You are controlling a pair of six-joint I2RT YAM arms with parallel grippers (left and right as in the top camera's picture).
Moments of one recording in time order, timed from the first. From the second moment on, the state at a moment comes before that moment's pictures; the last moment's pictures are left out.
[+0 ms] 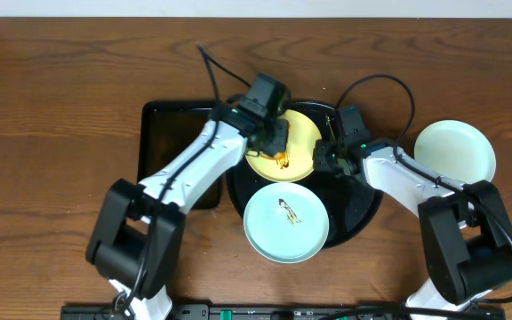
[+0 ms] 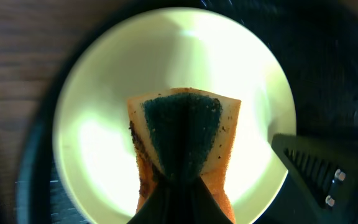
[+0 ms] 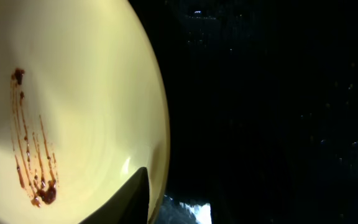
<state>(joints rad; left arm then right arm) -0.54 1.86 1.35 -0.60 0.10 -0.38 0.38 1.81 0.97 -0.29 -0.09 0.51</state>
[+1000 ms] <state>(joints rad) -0.62 1.95 1.35 -0.52 0.22 -0.58 0.38 1.81 0.97 -0.29 -0.09 0.52</state>
